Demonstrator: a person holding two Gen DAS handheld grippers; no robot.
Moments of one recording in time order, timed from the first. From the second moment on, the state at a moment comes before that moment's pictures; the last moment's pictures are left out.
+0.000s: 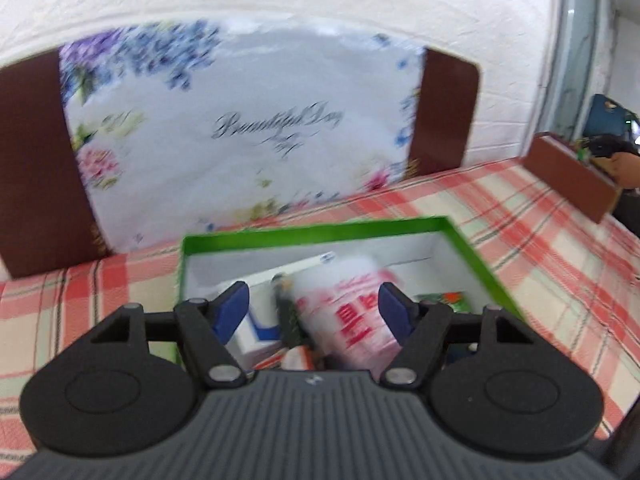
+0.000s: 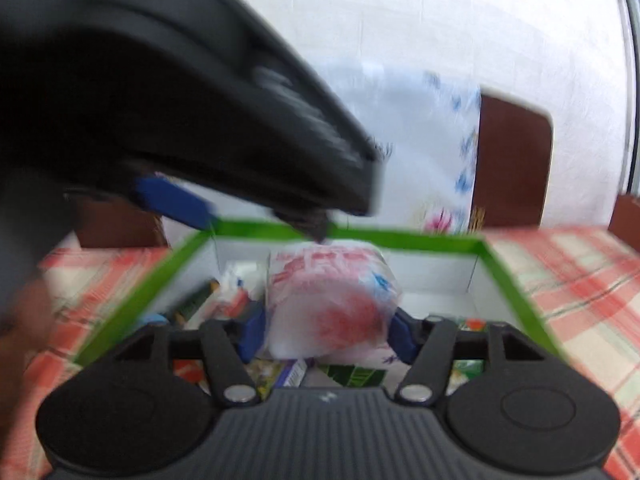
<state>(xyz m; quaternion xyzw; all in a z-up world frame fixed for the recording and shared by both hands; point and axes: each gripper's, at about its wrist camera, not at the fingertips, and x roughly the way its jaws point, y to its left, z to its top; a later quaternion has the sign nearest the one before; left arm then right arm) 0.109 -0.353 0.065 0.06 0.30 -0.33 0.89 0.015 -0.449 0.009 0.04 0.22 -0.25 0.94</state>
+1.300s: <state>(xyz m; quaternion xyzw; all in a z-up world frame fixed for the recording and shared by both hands) -0.027 -0.158 0.041 0.08 0.30 -0.26 0.92 -0.171 -0.312 0.039 0.17 0.19 -0.24 0.94</state>
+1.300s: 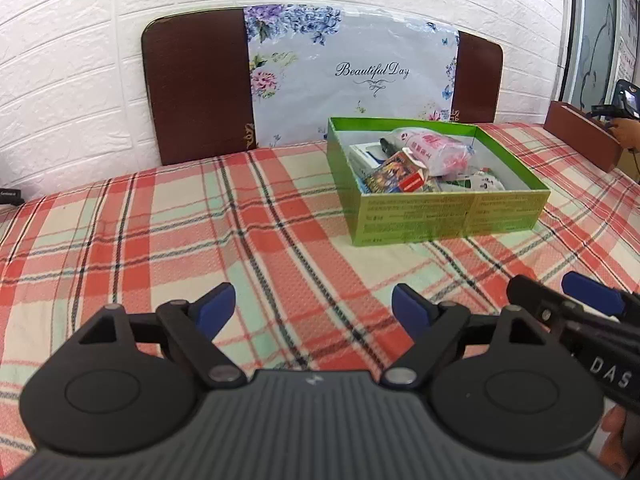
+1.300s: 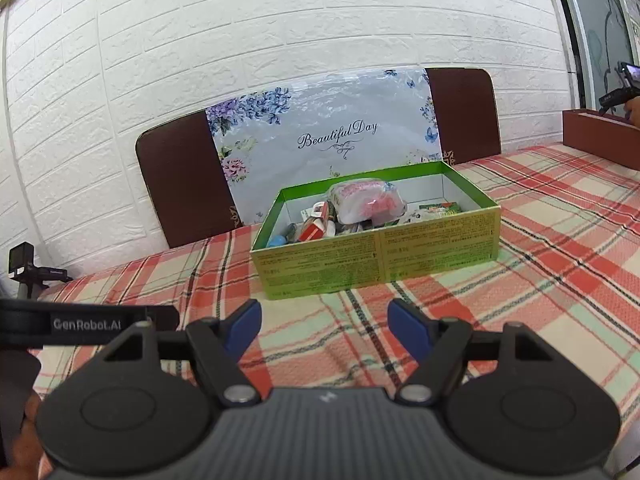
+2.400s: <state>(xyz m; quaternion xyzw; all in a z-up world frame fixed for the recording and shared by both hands) -0.035 -0.109 0.013 0.06 0.32 -0.18 0.93 -0.167 -0.266 0.022 0.15 0.23 -0.23 0.94</state>
